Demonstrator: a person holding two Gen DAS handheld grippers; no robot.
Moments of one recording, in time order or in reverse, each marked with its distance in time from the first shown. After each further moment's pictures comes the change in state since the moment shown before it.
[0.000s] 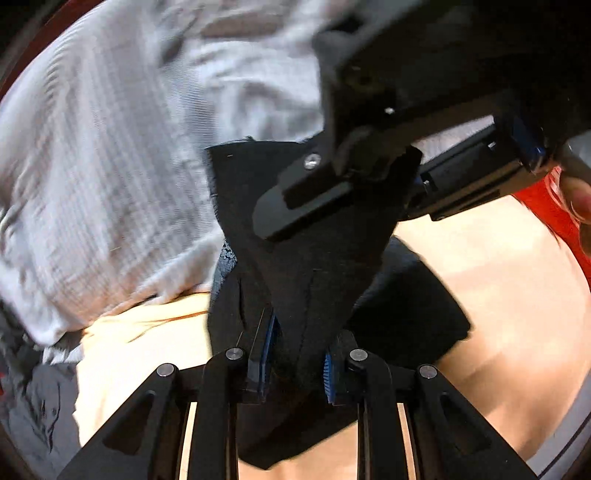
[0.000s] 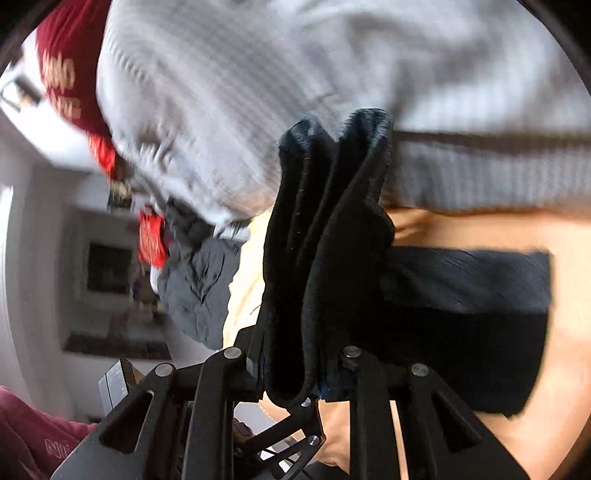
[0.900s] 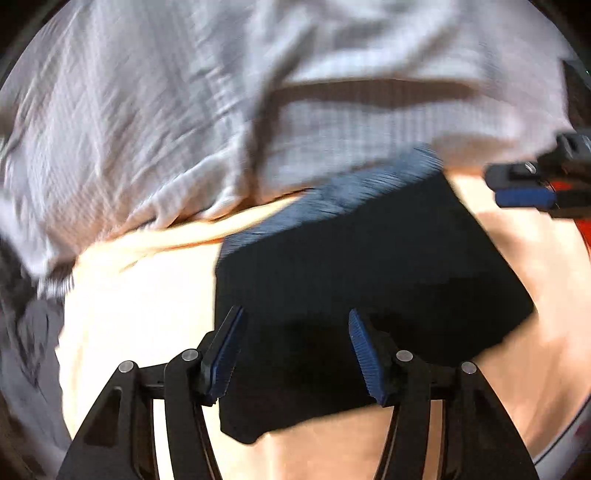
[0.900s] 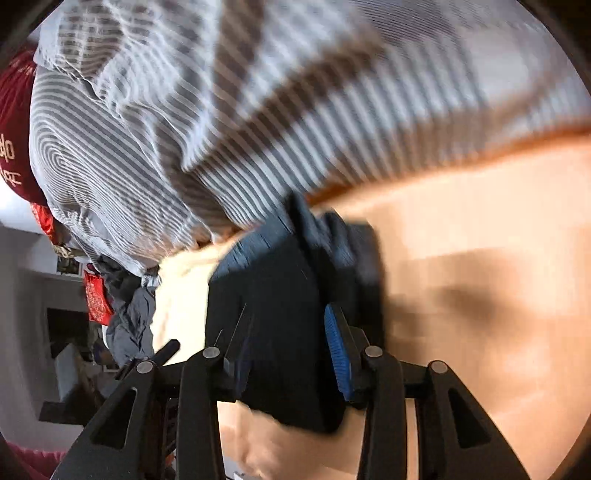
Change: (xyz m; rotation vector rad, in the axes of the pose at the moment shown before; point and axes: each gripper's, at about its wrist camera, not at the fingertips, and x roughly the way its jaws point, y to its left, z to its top) left arm 0.053 0.036 -0.020 -0.244 0.222 0.077; right arm -0.017 -0.097 0.008 0.084 -0.139 -0.246
